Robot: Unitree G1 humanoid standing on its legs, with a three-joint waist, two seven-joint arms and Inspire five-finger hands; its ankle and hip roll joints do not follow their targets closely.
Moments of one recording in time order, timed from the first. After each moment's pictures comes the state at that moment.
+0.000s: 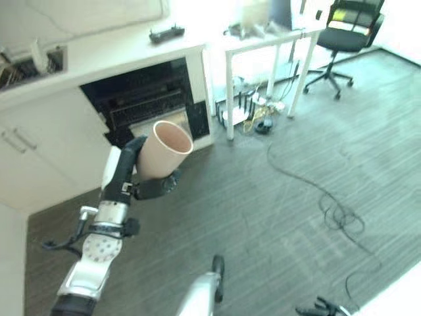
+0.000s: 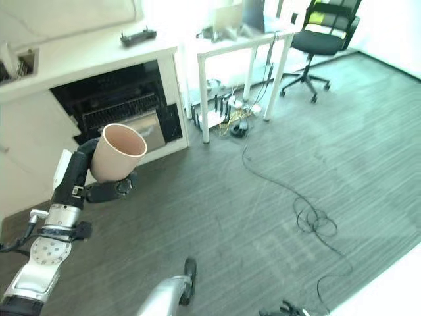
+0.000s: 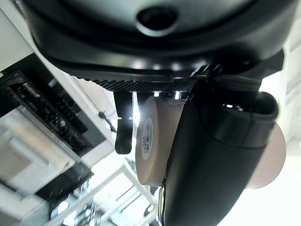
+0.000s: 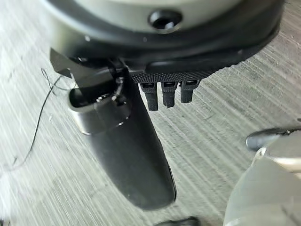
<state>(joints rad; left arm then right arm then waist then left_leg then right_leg) -0.04 0.64 0.06 0.04 -0.02 -0.40 0.19 0.06 -0.31 -0.03 1.21 0.35 -0.10 0.01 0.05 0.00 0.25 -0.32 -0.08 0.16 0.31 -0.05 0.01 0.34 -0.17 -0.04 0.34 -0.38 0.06</state>
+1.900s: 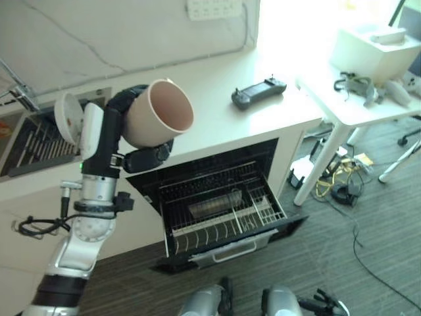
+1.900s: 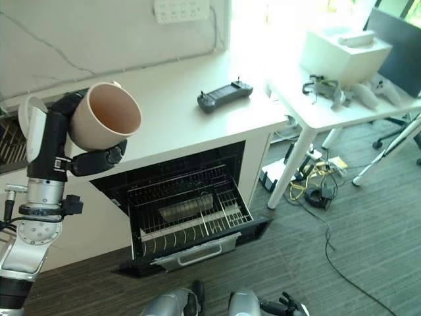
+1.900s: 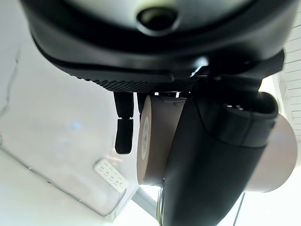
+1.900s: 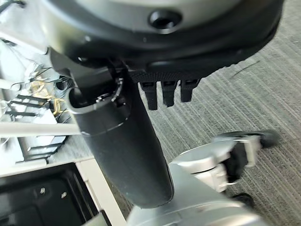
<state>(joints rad) -0.15 0.74 0.02 -0.08 0.13 -0.42 0.34 0.07 -0.27 -0.04 1.16 0.39 -0.14 -0.02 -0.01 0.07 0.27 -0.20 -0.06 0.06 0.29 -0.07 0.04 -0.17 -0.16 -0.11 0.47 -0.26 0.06</state>
